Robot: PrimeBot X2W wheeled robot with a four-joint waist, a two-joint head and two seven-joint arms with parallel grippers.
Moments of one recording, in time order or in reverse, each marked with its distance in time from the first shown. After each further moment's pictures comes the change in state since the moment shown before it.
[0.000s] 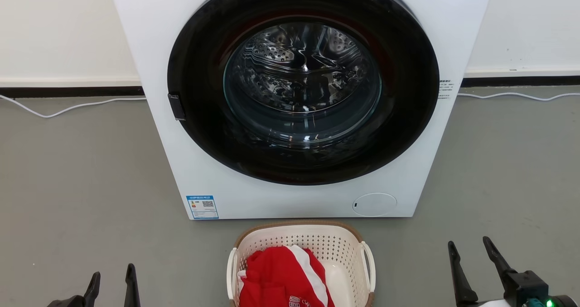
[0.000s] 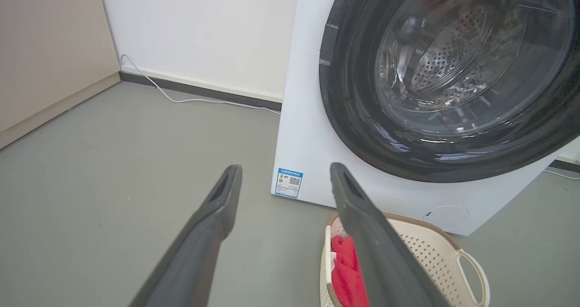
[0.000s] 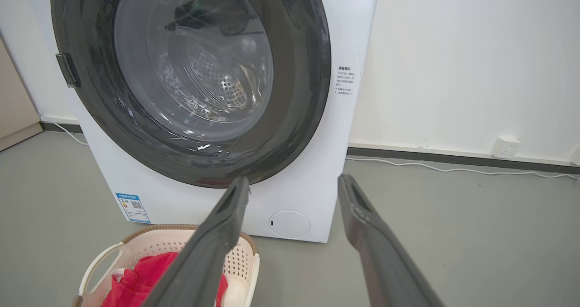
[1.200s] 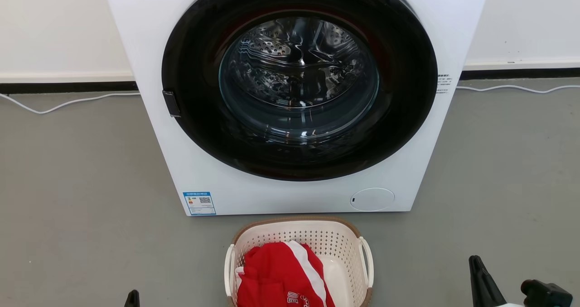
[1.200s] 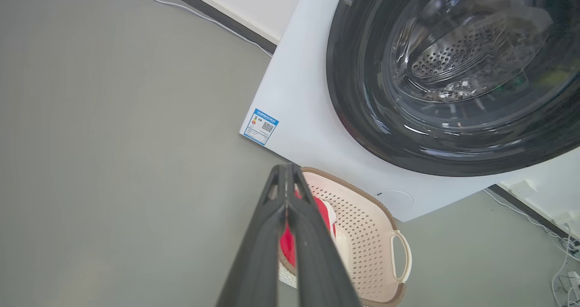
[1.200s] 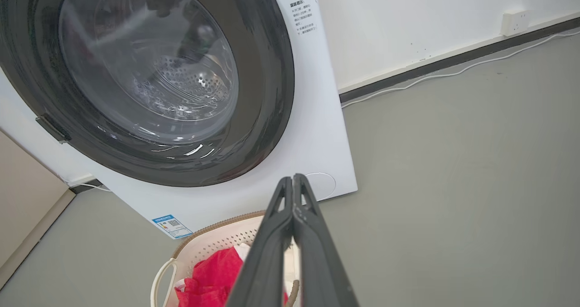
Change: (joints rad) left arm 0.013 -0.077 0.020 0.063 -0.256 -0.049 0.090; right arm 0.015 0.012 0.006 0.044 0.378 -0.001 0.083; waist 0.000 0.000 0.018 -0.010
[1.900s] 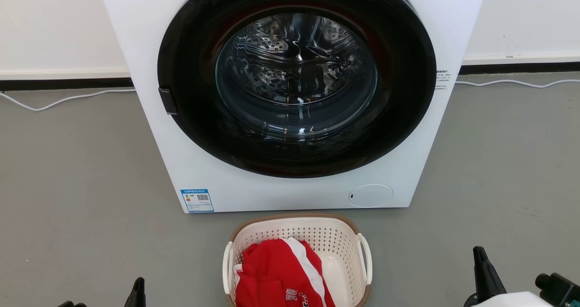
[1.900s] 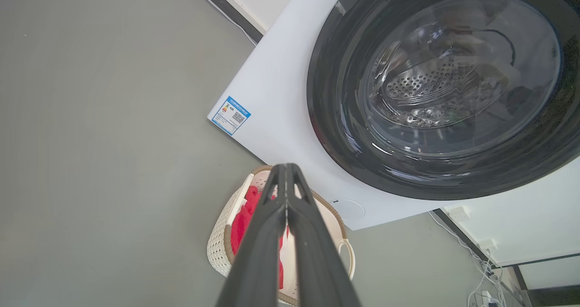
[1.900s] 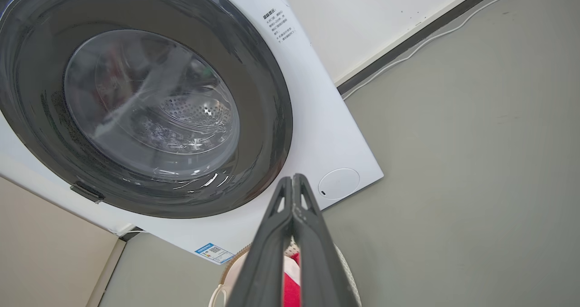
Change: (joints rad) left arm -0.042 -0.027 0.030 -0.003 -0.176 -0.041 0.056; right arm -0.026 0.000 0.000 -0.021 0.266 0.000 0.053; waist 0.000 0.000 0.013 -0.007
